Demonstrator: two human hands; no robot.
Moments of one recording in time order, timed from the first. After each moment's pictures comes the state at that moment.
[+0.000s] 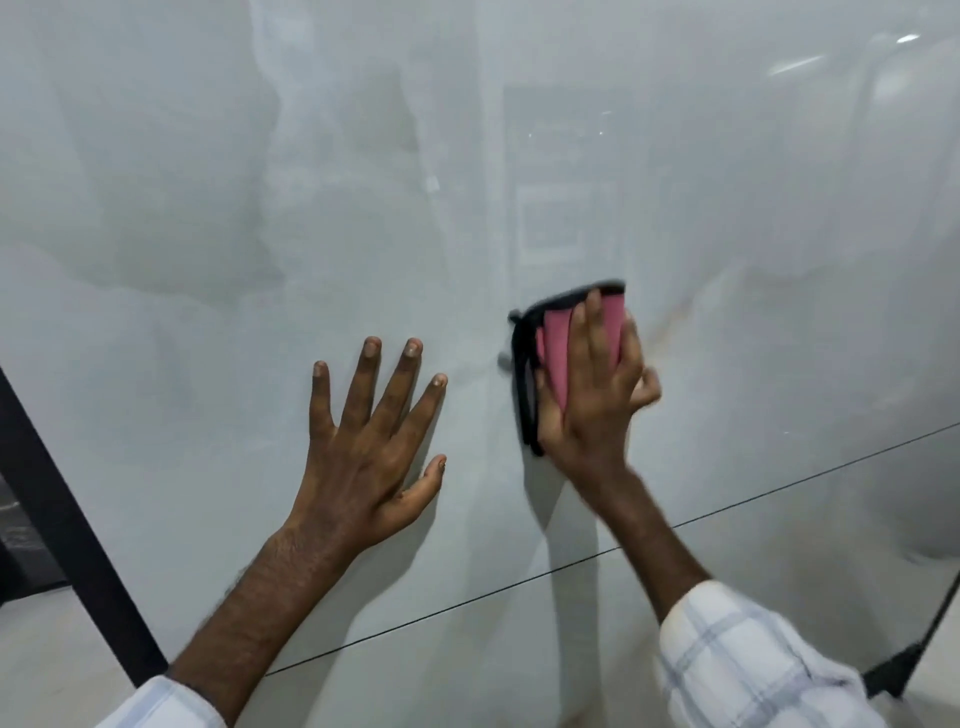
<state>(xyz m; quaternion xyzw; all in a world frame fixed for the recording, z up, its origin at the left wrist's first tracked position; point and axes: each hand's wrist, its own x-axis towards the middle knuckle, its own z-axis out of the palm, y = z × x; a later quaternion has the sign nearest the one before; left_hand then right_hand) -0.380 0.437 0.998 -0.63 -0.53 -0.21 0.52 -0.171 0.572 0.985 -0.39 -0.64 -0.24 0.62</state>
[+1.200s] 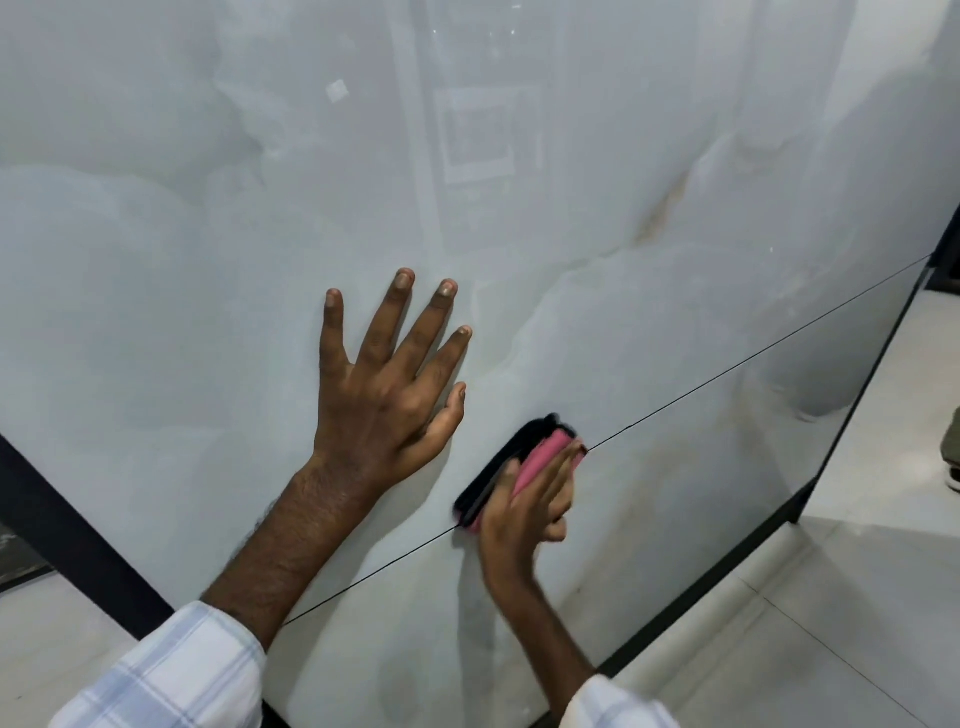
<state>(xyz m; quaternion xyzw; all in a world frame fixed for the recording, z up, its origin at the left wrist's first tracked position) -0.396 0.445 0.975 -0.69 -0.41 -0.29 0.51 -0.287 0.473 0.792 -0.64 -0.41 0.21 0.61</state>
